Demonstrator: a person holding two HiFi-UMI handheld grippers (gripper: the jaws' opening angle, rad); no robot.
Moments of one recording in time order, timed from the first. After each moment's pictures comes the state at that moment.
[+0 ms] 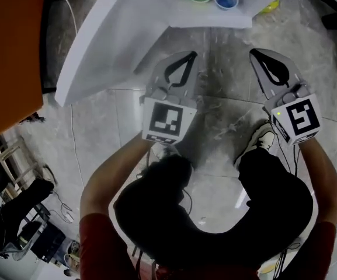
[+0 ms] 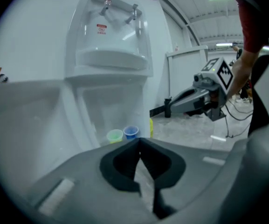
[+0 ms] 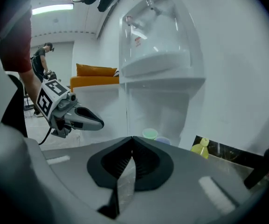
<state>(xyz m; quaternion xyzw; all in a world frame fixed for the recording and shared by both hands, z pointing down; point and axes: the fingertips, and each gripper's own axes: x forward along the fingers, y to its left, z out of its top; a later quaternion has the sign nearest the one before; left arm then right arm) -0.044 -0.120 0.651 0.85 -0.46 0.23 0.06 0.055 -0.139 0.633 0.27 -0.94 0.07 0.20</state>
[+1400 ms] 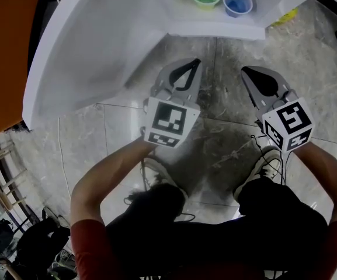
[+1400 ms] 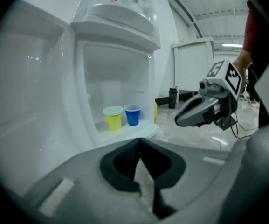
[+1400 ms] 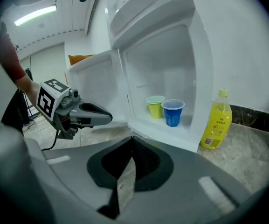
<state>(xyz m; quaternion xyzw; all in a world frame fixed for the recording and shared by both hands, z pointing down) -0.051 -0.146 0.771 0.84 -0.47 0.23 0.10 0.037 -0.142 0.776 0.25 -0.92 0.17 0.24</state>
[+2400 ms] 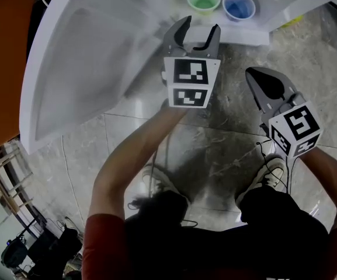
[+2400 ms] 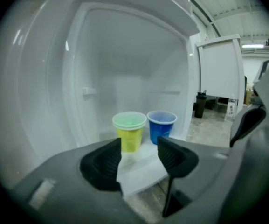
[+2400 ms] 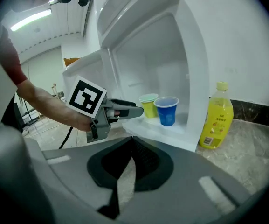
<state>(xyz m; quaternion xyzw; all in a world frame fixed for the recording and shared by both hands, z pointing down) -0.051 -0.275 0.789 0.79 -0.57 0.19 0.12 0.041 -0.172 0.789 0.25 -0.92 0.19 0.23</state>
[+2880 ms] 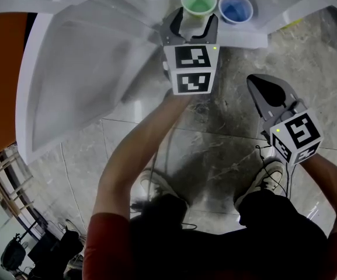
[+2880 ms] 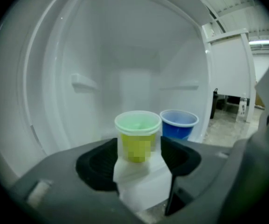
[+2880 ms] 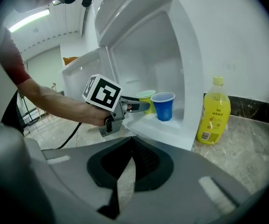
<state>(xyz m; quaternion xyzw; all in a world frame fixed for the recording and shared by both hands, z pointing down) -0.057 -0.317 0.803 0.77 -0.60 0.18 0.11 0.053 -0.172 0.799 0.25 -0.92 0.19 0.23</state>
